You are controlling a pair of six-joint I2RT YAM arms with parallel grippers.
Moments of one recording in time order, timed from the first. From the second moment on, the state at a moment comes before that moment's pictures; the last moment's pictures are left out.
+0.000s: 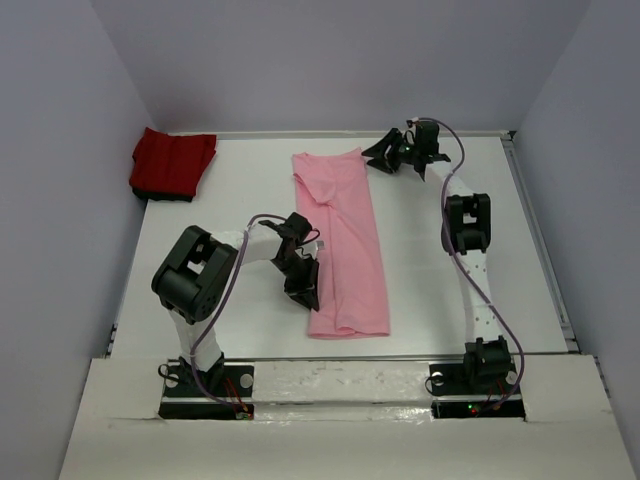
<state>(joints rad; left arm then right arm) -0.60 1.80 0.99 -0.63 0.57 -0.48 0.10 2.84 2.49 -0.14 -0.74 0.92</state>
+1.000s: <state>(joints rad) -0.60 1.71 0.96 -0.63 0.51 -0.57 -0.01 1.87 1.13 -0.43 -0.87 0.61</state>
